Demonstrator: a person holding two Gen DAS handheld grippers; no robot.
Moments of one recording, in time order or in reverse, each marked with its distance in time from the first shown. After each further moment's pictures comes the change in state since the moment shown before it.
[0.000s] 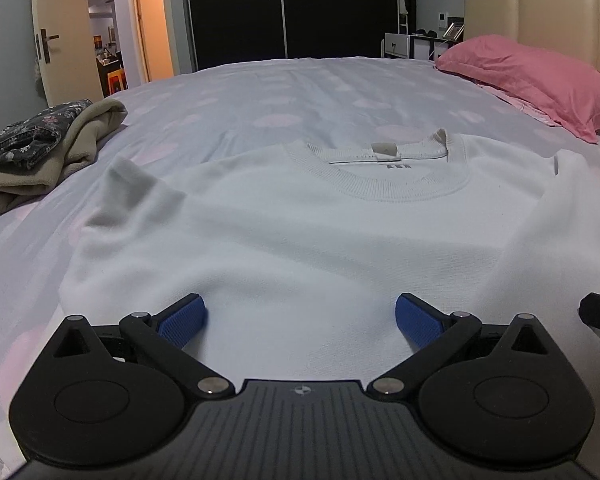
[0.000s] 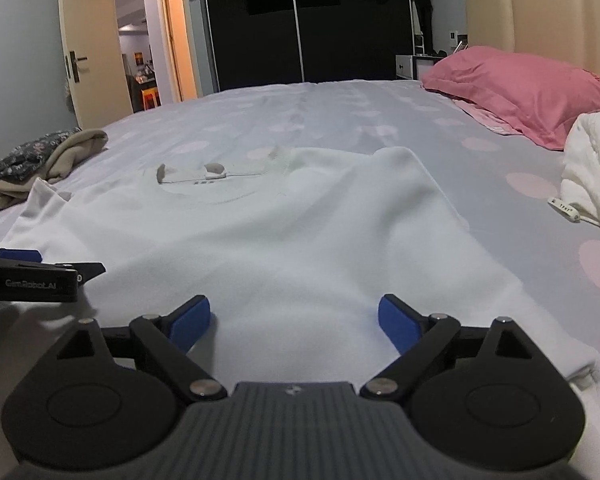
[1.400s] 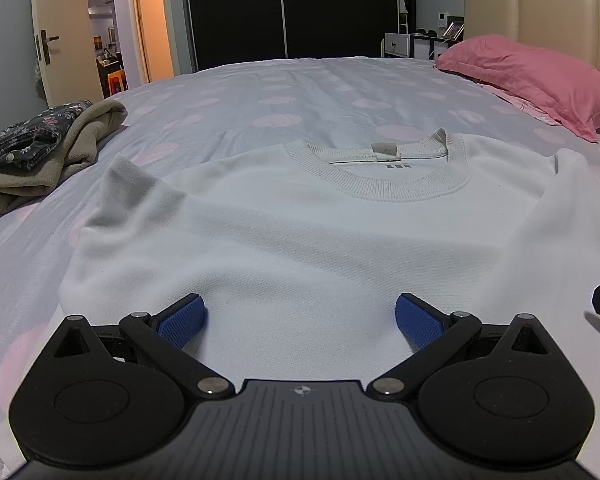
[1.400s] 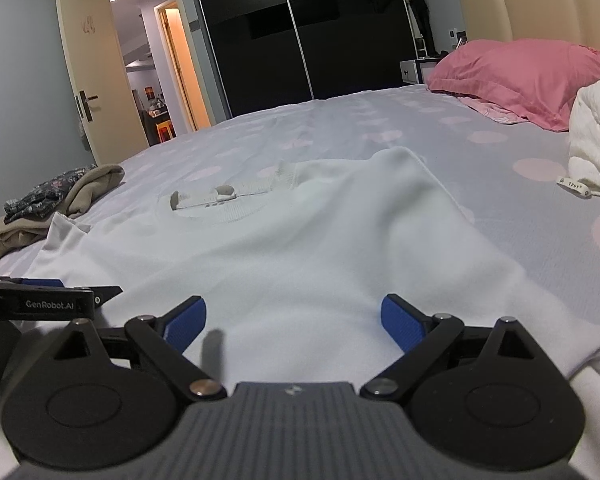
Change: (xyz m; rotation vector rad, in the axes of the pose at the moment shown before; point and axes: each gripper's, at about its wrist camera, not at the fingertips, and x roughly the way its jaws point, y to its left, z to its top) left arm 0.001 -0.001 0.000 0.001 0.001 0.002; right arm -0.001 -0.017 -0.008 0.104 -0.071 0.093
